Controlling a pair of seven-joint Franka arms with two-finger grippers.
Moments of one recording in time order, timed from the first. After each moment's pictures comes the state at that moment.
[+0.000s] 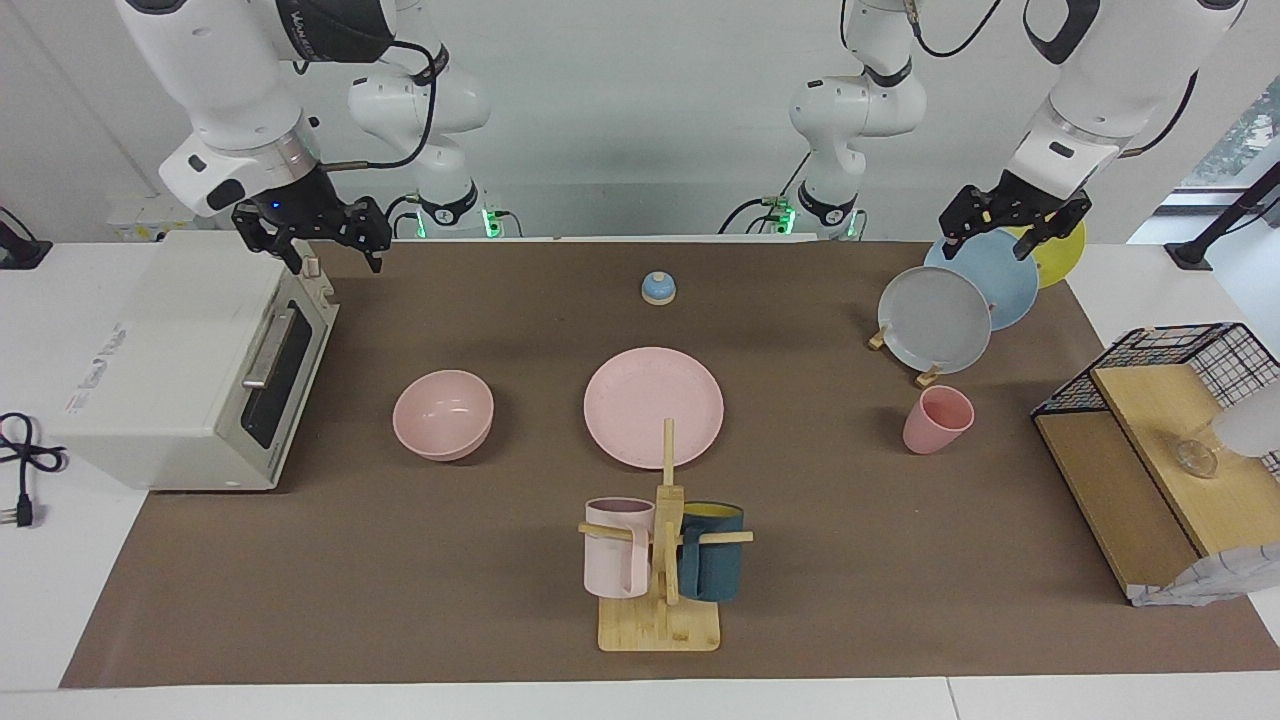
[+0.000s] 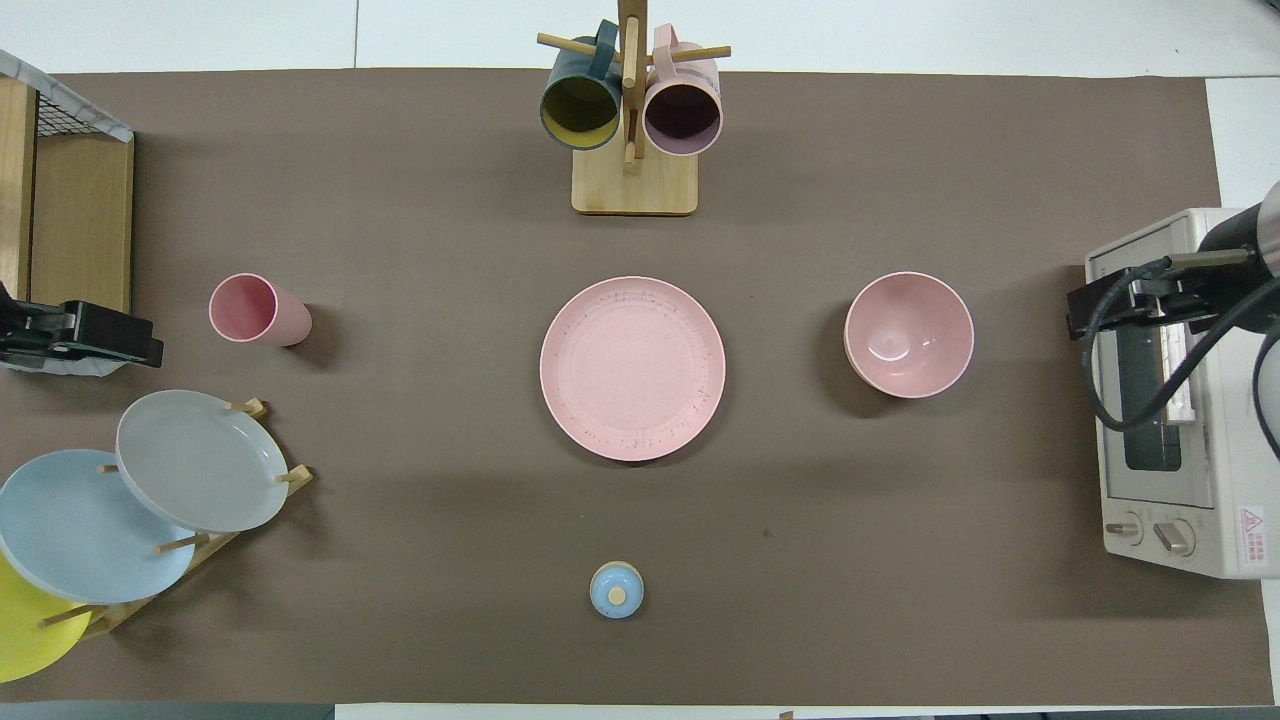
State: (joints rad) left arm -0.05 -0.08 -0.02 -1.65 -0.02 1.51 0.01; right arm 0.07 0.01 -0.02 -1.55 -0.02 1.47 0.04
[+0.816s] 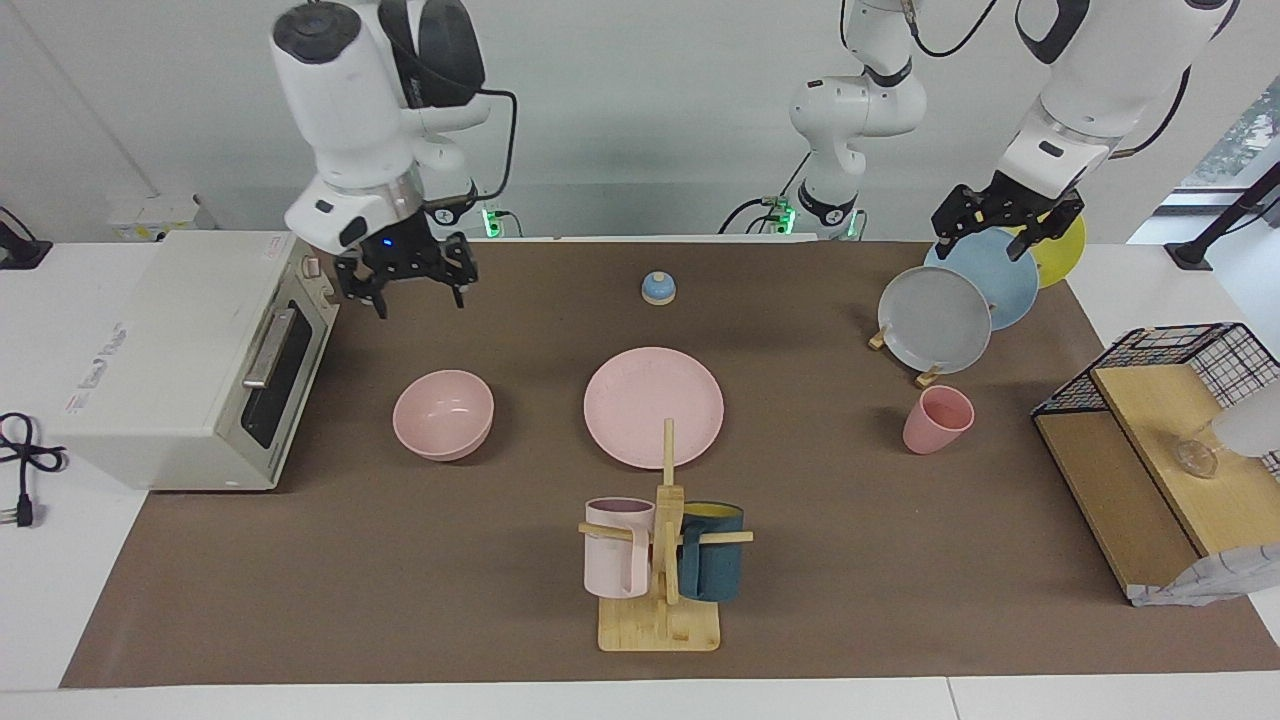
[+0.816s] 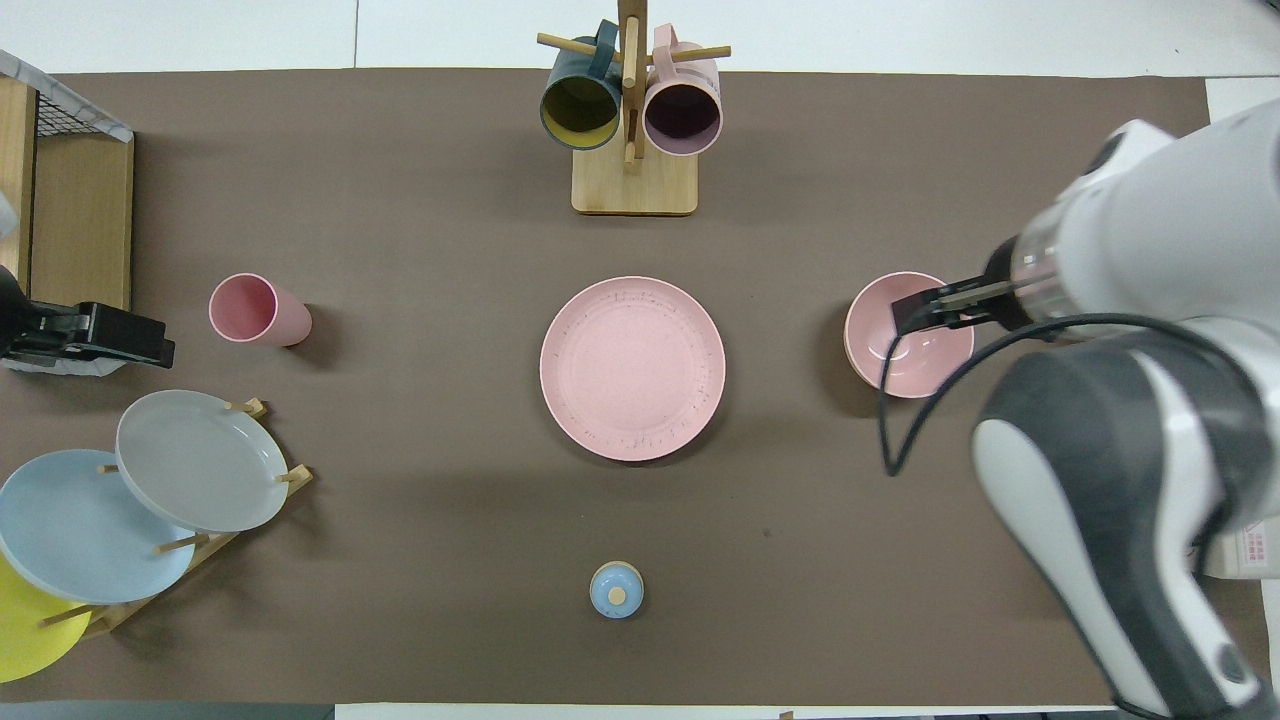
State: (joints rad) left arm -0.06 -0.08 -0.04 -1.65 -0.02 1.51 0.01; right arm 0.24 0.01 0.01 -1.82 -0.02 1.88 0.08
